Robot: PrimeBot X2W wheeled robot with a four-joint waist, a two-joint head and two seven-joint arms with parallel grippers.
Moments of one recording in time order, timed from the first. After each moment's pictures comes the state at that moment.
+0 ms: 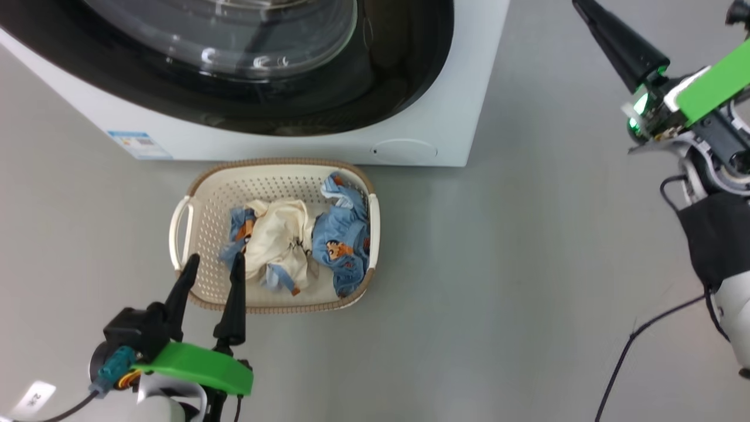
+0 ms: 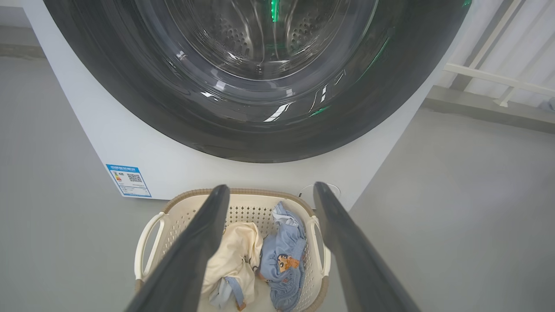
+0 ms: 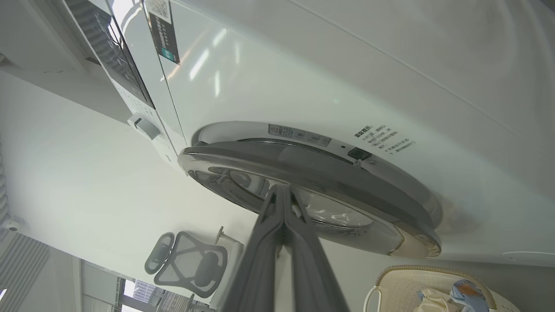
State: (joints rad) left arm -0.21 0.04 -0.12 0.28 -0.31 -0.13 -0.26; right arm -0.86 -0.35 0.26 0.42 1.63 0.13 0.37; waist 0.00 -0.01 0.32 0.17
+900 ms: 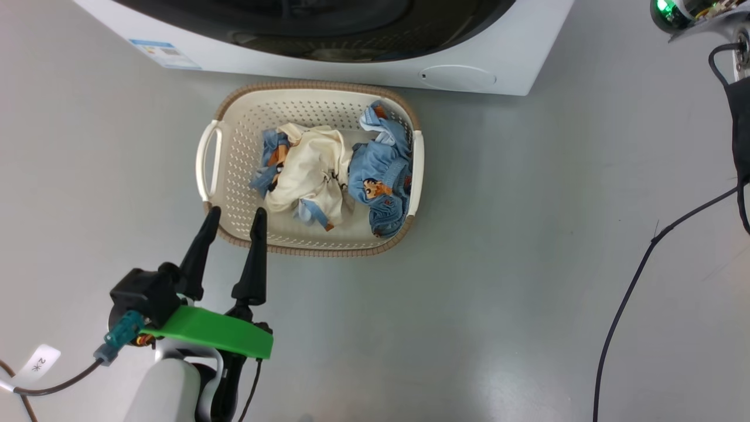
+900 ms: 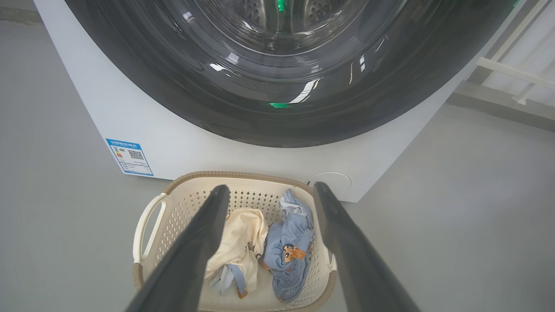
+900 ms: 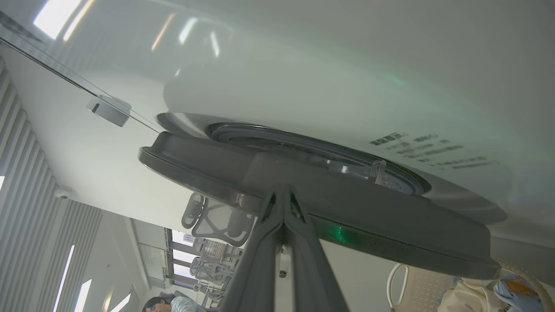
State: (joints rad) left arm -0.31 0.03 -0.19 0.23 -0.38 -0.13 -0.26; right arm -1.19 -0.34 0.24 0.59 1.66 0.13 0.62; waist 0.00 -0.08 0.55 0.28
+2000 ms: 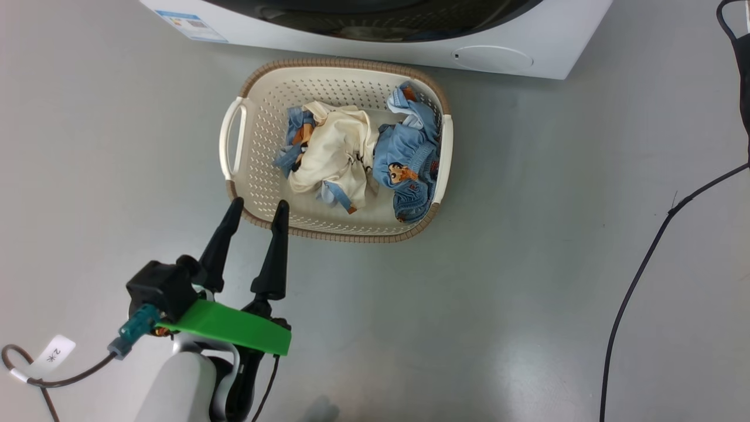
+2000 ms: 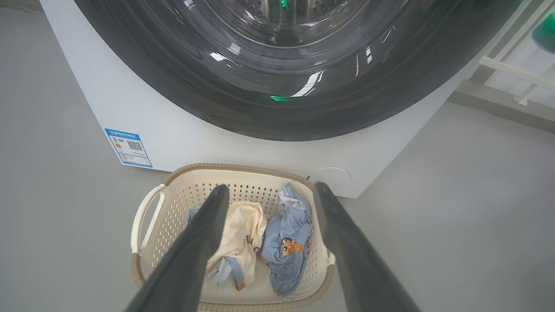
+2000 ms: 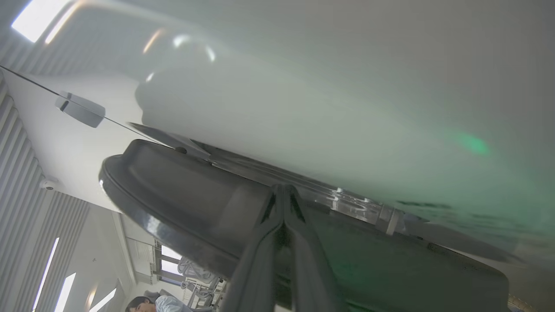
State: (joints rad) left arm -0.33 0.02 -0.25 0.21 -0.42 -0.13 -0.26; right arm -1.31 -0.32 0.26 0.64 1.56 0.13 0.57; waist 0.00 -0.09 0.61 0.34
